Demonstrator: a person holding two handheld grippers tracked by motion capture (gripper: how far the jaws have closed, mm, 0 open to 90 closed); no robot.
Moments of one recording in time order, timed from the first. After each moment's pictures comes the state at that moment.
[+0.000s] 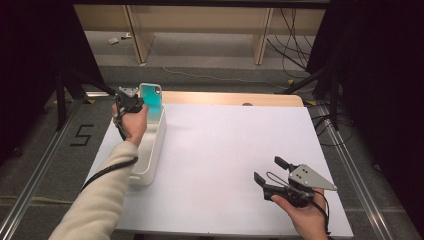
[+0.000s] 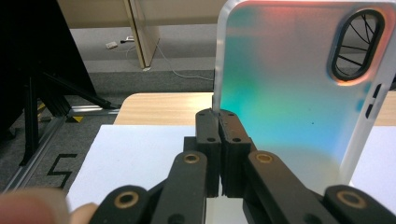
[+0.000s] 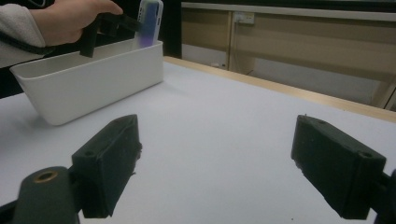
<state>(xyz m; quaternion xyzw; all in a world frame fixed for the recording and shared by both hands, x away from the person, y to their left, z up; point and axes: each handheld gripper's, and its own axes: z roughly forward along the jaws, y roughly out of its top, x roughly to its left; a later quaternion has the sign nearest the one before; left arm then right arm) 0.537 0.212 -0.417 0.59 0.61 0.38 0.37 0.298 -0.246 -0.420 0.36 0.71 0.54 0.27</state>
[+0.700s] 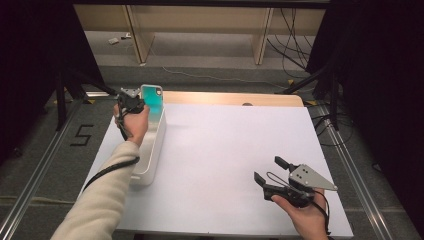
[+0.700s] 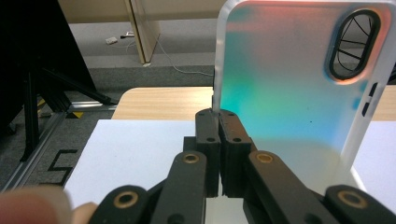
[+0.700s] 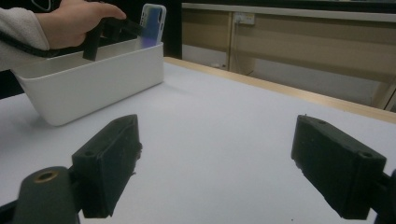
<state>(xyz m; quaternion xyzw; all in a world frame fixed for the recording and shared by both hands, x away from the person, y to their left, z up) 0.541 0.211 -0.422 0.59 0.61 0.38 0.37 0.298 -0.246 -0.419 0.36 0.71 0.54 0.27</state>
